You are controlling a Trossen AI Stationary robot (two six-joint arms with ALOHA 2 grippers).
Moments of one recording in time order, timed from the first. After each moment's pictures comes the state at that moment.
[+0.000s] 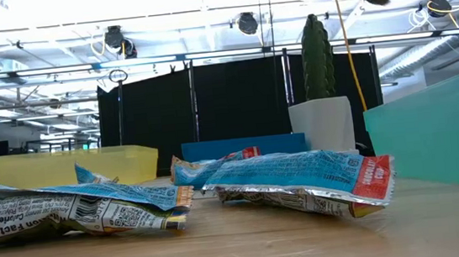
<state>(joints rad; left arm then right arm) -0.19 1.25 1.50 -0.48 -0.23 -0.19 0.67 1.32 1.16 -1.01 0.57 1.96</state>
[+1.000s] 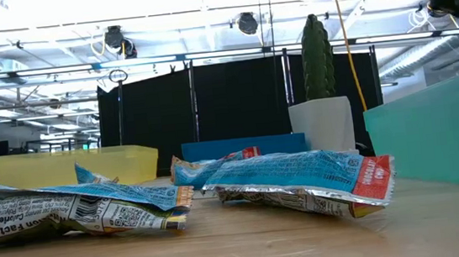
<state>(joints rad) -0.20 1.20 1.50 -0.51 -0.21 -0.22 0.74 1.52 0.99 -0.90 0.30 2.17</state>
